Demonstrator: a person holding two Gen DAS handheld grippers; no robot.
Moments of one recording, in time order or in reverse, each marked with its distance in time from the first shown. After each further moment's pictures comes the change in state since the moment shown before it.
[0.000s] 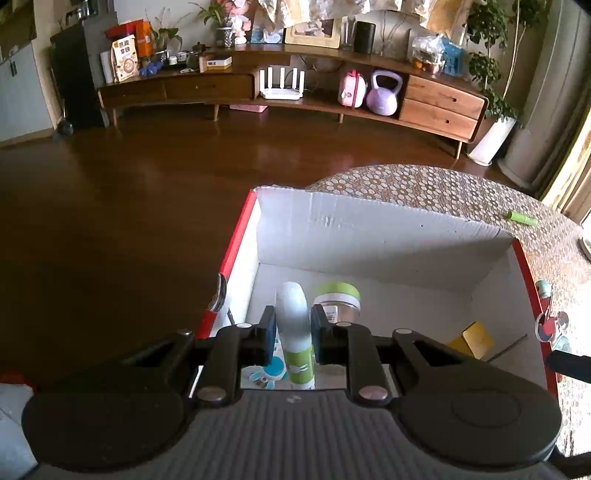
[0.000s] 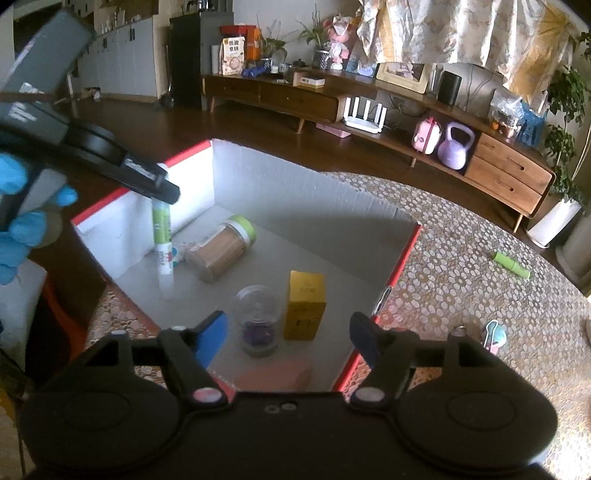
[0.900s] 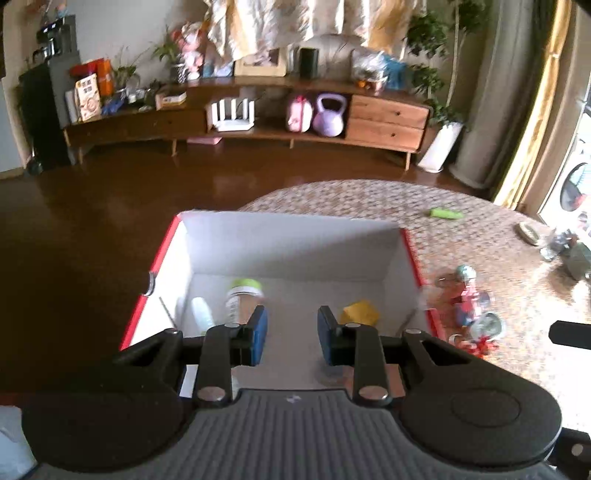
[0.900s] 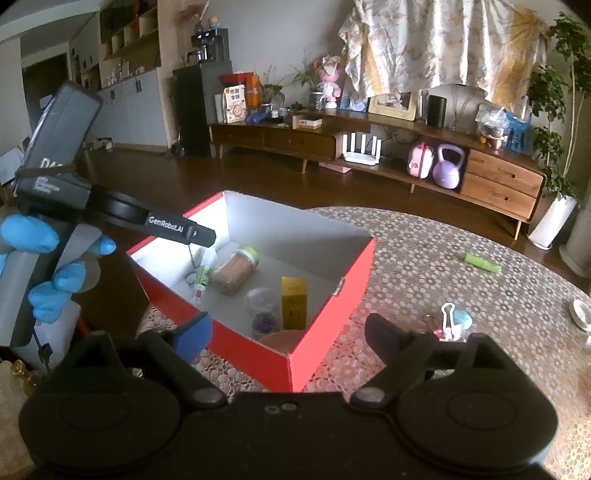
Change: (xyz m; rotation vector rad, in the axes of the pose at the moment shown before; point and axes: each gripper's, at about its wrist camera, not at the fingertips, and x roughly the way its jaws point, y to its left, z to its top) left arm -0.077 -0.071 -0.028 0.092 -0.103 -0.109; right arm -0.111 -0.034 -0.034 0.086 -0.139 0.052
